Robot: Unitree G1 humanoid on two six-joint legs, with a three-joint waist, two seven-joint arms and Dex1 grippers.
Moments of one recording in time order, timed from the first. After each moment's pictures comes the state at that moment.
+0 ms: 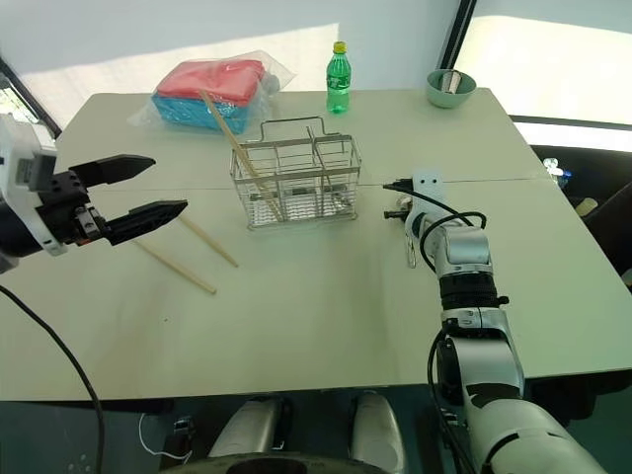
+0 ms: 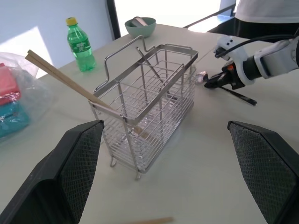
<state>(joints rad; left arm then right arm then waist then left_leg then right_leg) -0.24 0.99 0.49 -0.52 -0.94 0.85 -0.69 -0.72 -0.34 -0.12 0.40 0.15 0.80 0.13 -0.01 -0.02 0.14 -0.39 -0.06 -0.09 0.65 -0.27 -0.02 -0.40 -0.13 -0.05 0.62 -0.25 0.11</state>
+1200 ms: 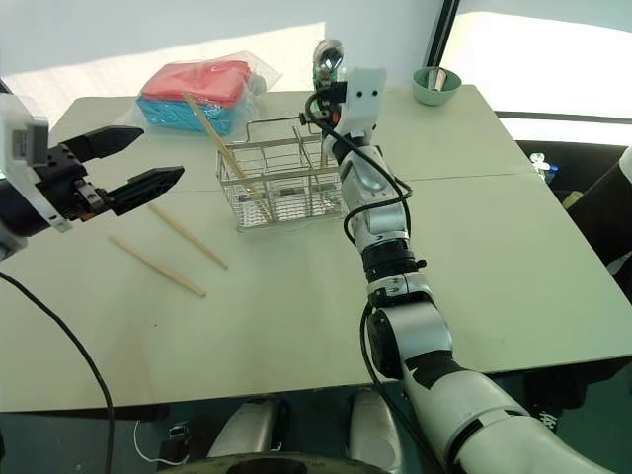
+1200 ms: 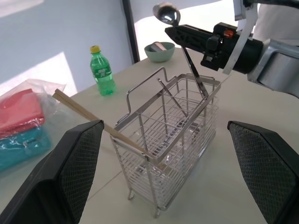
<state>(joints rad) -0.34 0.93 0.46 -0.50 -0.91 0.84 -0.57 -1.00 0.02 -0.10 0.64 0.20 -0.10 0.17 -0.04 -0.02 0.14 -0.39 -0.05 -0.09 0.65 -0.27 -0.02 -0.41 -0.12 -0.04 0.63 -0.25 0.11</state>
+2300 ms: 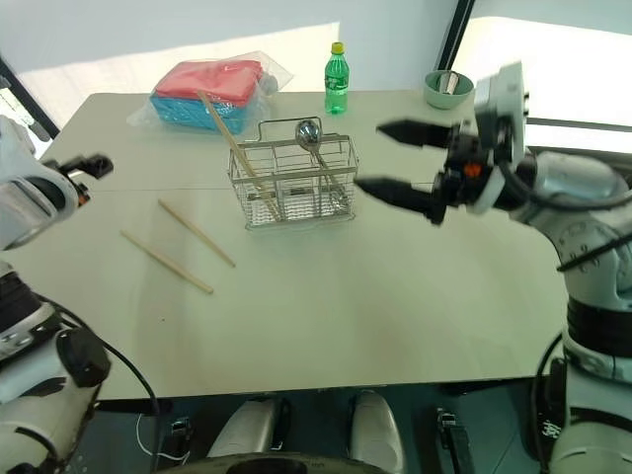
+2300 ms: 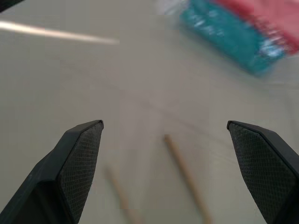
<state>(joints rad) -0.74 0.49 0.72 -0.10 -0.75 1.44 0.59 -0.55 -0.84 -0.22 -0.36 0.87 0.76 0.98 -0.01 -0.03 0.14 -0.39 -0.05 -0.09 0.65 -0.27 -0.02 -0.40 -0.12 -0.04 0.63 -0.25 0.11</state>
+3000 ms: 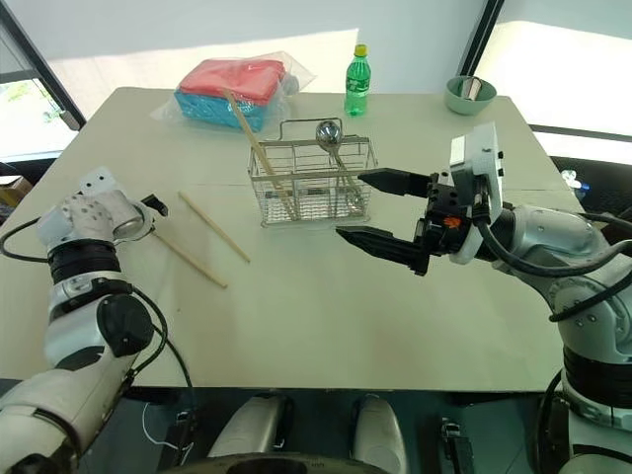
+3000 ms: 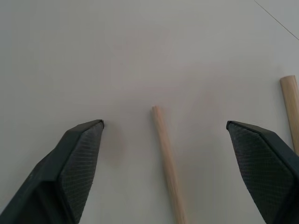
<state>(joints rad) -0.95 0.37 0.62 0.66 -0.34 1.00 0.52 -0.39 -0.78 -0.26 -0.55 1.01 0.79 0.78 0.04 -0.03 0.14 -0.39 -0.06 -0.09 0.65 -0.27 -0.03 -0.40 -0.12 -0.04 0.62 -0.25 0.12</state>
